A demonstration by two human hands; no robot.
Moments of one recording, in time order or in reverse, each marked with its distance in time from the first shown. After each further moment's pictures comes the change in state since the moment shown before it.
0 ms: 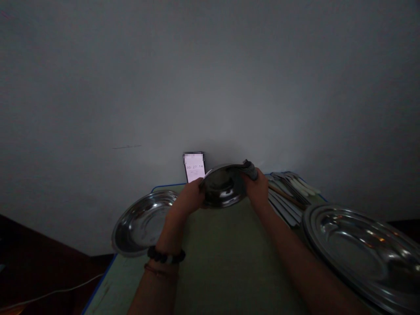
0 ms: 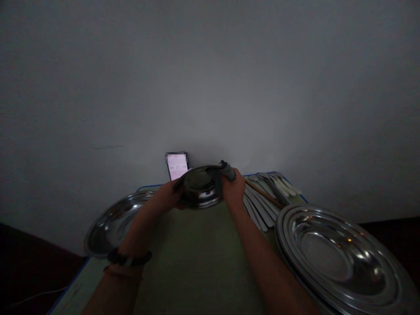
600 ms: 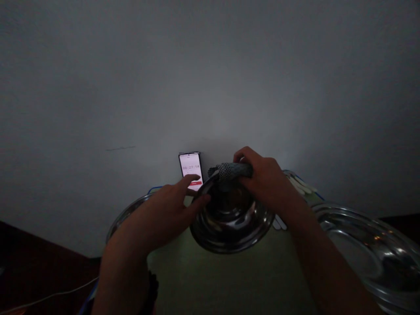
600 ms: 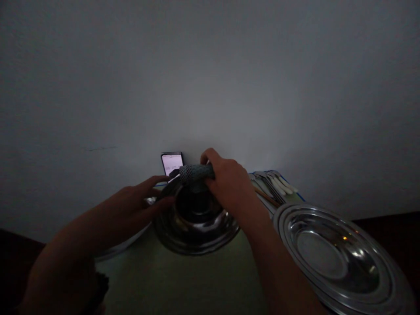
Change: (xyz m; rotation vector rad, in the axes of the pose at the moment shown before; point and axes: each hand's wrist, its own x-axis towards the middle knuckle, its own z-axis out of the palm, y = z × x) left_hand -0.061 0.066 -0.072 0.179 -0.187 0.048; right_hand 0.007 -0.105 -0.059 -0.445 -0.492 -0.361
